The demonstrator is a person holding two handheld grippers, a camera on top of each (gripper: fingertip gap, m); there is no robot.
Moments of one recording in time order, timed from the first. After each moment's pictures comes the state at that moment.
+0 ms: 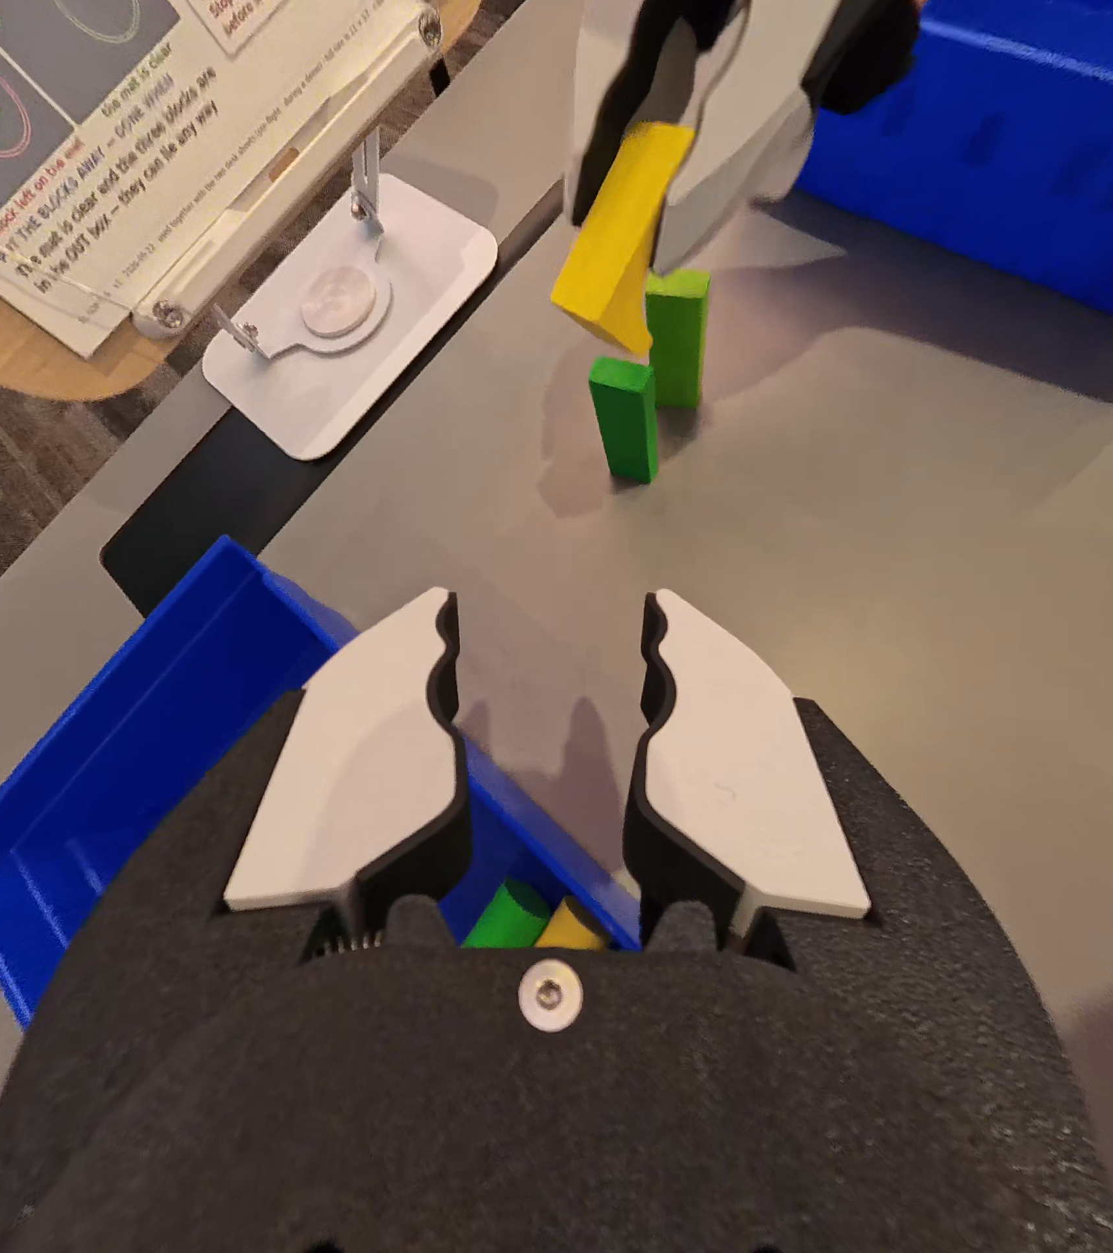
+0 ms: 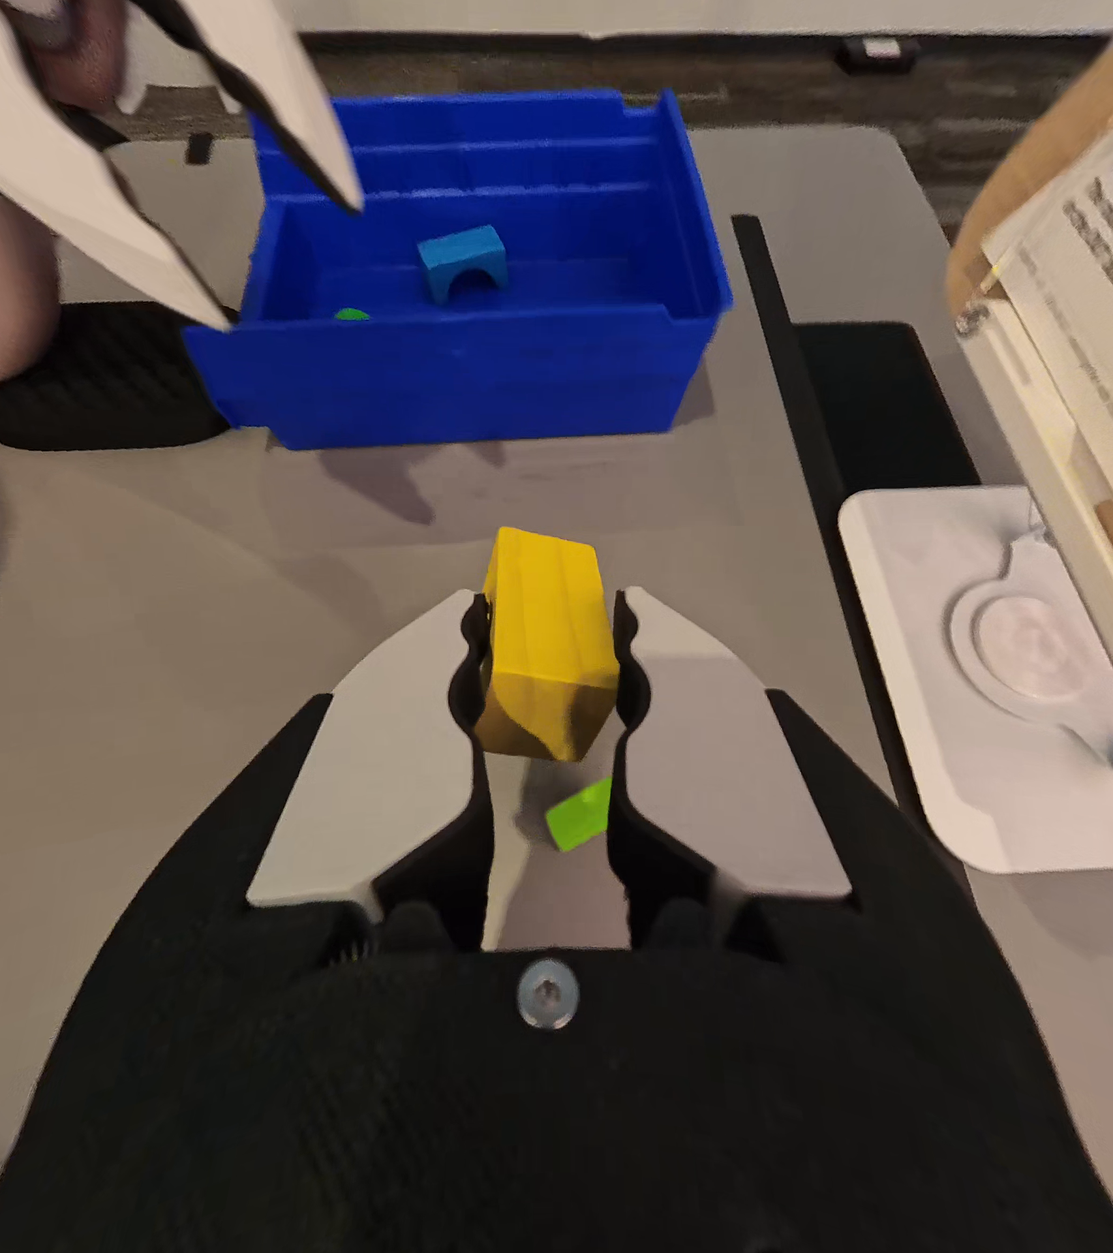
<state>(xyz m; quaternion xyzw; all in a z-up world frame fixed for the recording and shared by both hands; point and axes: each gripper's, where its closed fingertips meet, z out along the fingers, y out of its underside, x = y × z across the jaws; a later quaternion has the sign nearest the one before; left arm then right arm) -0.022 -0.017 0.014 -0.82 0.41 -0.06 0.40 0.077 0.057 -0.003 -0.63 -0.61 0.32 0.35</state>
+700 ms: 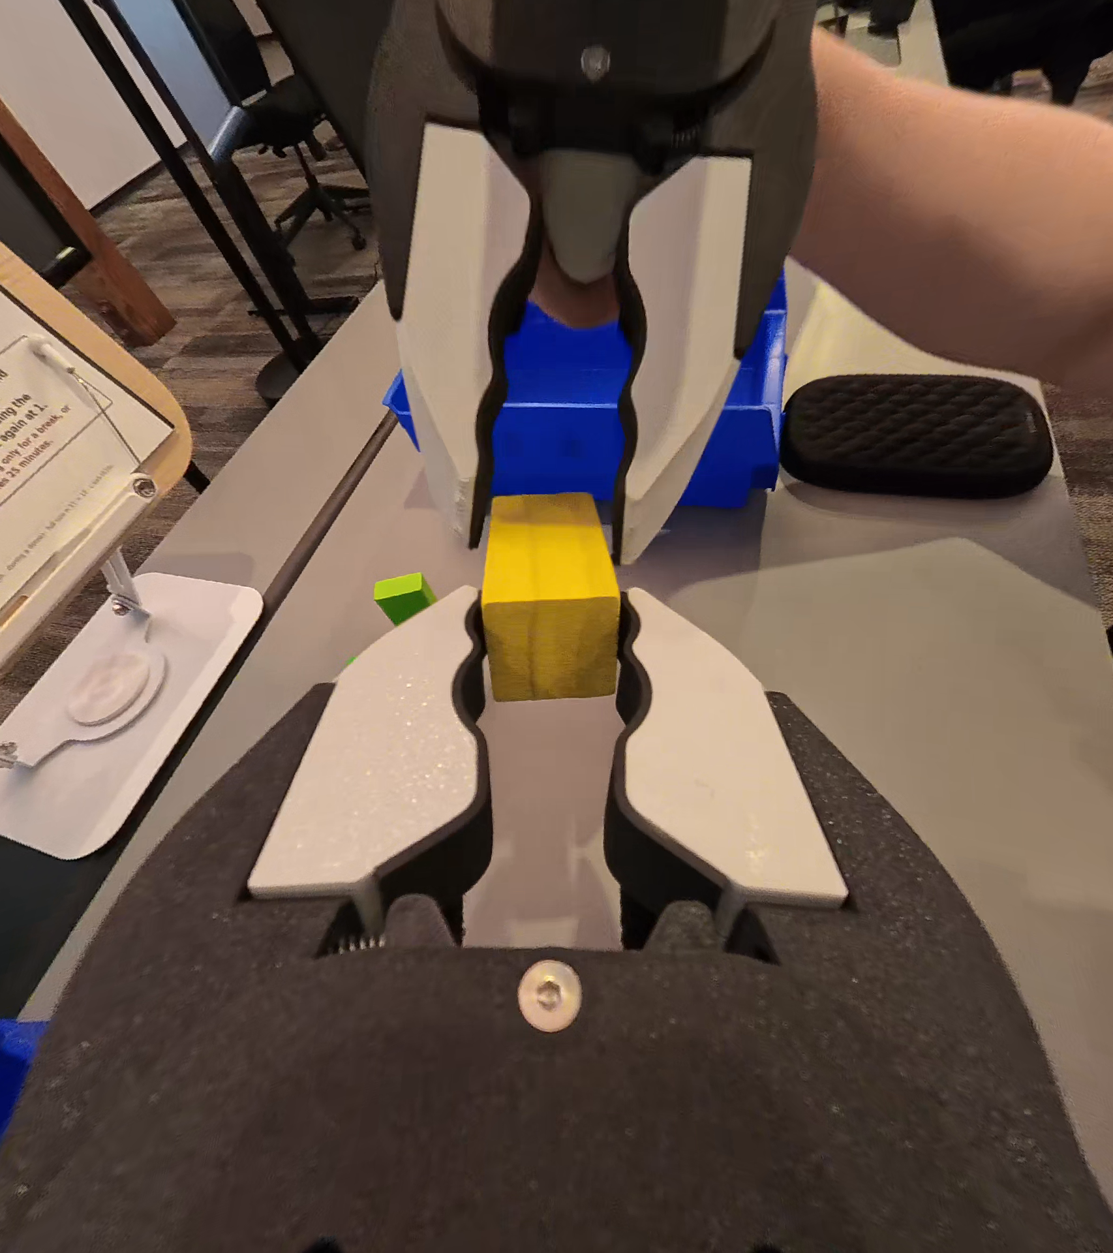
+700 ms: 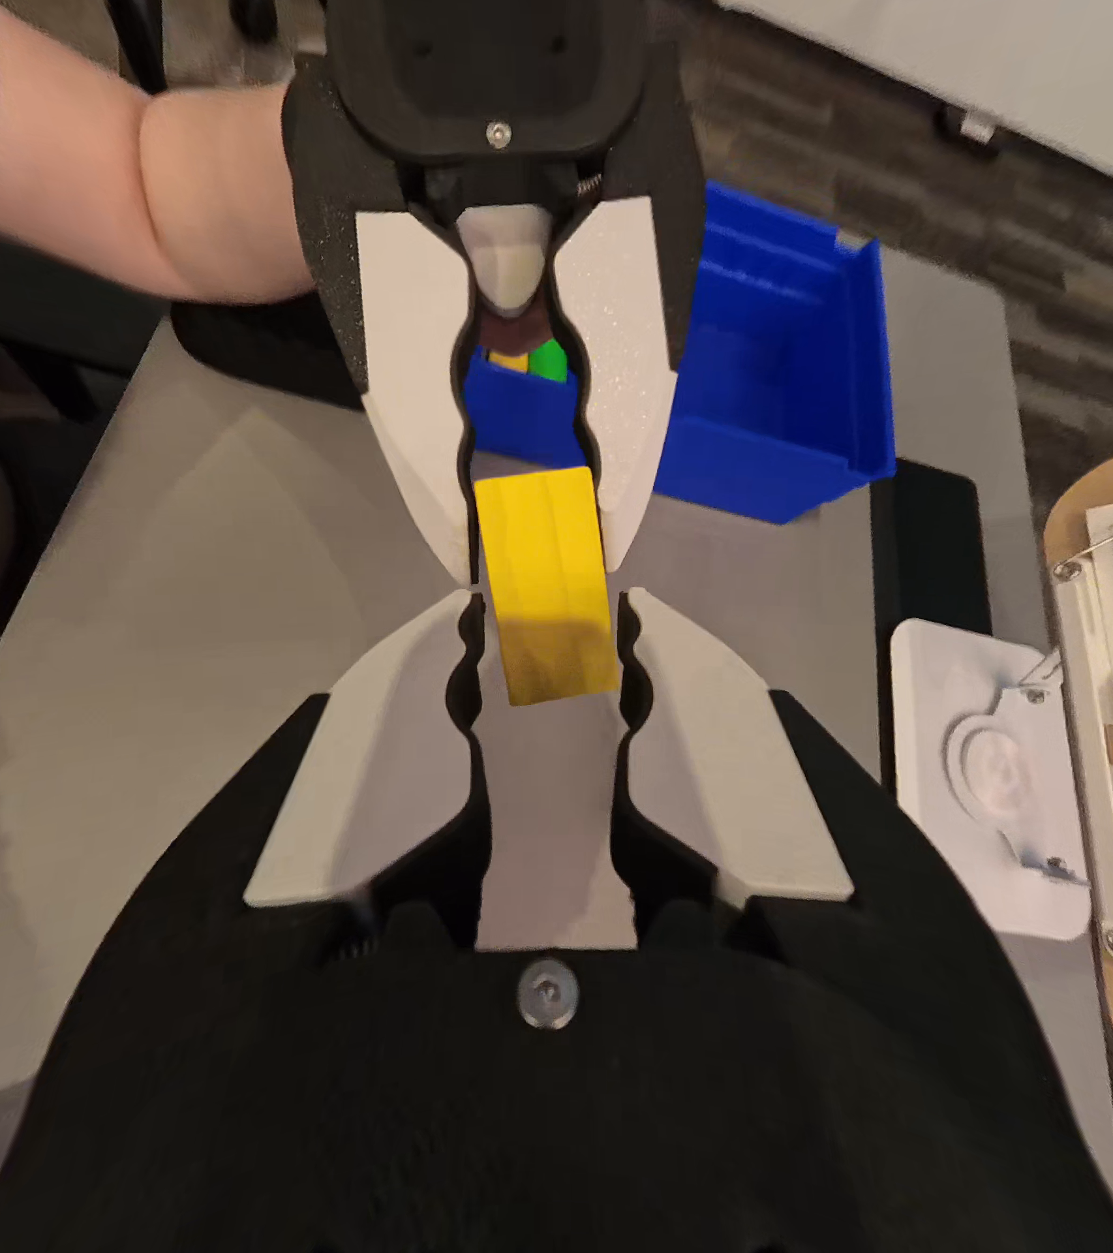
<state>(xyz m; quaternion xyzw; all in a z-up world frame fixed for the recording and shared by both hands) 0.072 -0.070 0.046 -0.64 0.54 -0.27 0.48 0.068 -0.066 0.052 -0.55 -0.72 0.25 0.35</state>
